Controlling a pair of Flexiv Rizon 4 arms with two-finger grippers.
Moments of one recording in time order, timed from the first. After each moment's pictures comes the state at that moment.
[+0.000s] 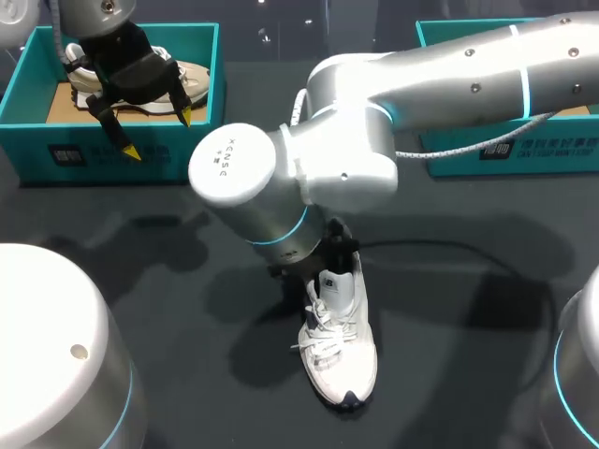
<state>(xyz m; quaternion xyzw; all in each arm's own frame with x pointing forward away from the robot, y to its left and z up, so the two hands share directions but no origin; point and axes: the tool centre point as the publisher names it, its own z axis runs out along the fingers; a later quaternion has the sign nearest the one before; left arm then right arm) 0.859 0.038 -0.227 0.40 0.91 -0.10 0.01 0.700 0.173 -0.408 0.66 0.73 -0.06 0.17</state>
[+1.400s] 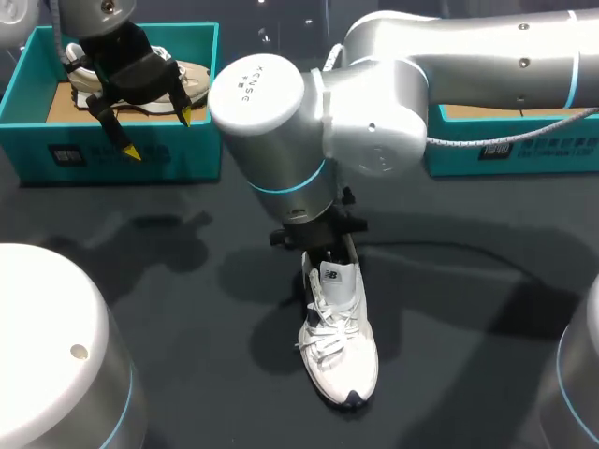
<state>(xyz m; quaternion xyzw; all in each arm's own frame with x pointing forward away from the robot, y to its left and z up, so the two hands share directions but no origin) 0.859 0.038 -0.227 0.40 0.91 -0.10 0.01 0.702 0.178 -0.351 0.71 0.70 -0.05 0.12</state>
